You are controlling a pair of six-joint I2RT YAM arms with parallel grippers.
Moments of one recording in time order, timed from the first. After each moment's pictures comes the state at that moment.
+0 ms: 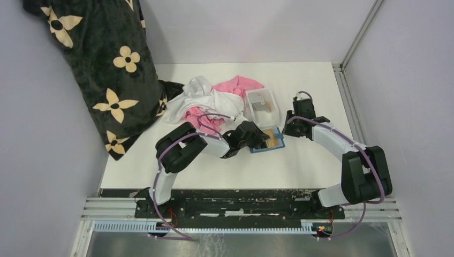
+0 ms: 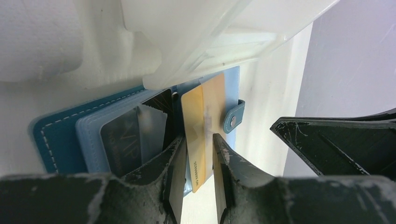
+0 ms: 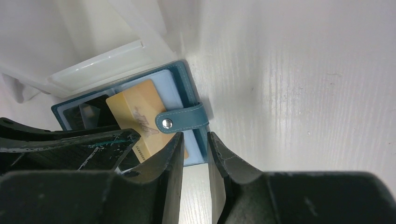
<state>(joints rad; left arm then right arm) -0.92 2.07 1.05 0.49 -0.13 -1.27 0.24 1.44 0.83 -0.34 0.01 0.42</state>
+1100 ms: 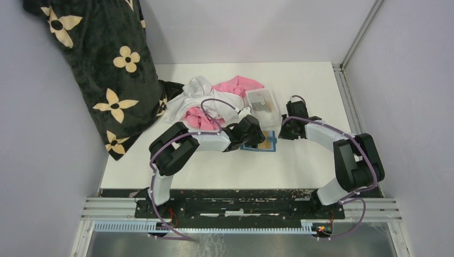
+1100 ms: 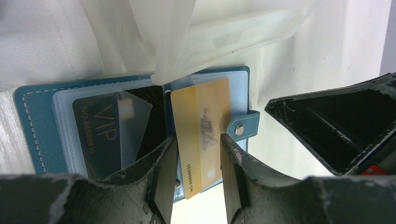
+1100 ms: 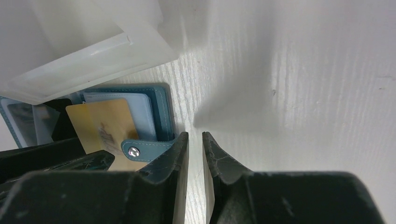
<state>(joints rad) -0.92 1.99 1.15 0.14 -0.16 -0.96 0.26 1.55 0.83 -0.29 0.00 0.45</state>
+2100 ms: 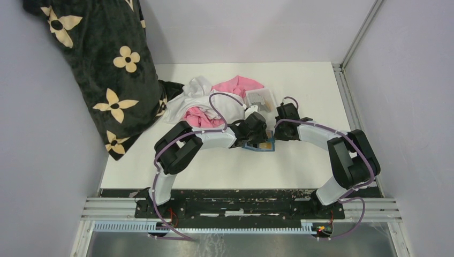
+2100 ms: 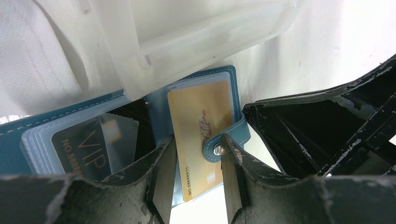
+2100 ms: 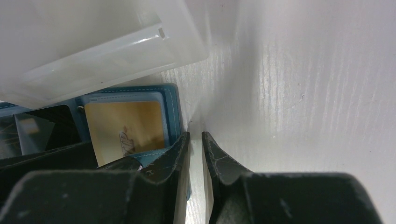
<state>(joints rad) -0.94 2.05 1.30 -0.01 -0.15 -0.86 0.37 1.61 0.83 -0.26 0.09 0.49</state>
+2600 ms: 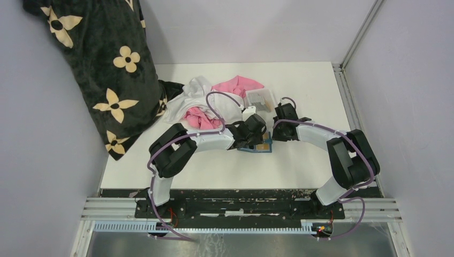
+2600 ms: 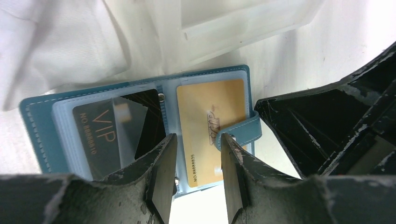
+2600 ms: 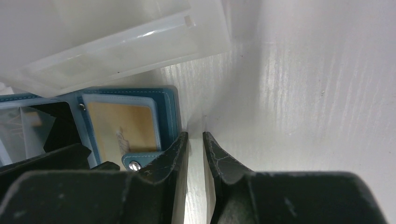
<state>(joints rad) -0.97 1.99 1.28 -0.11 -0.27 -0.84 0.39 1.61 0.84 -0.26 0.08 0.49</state>
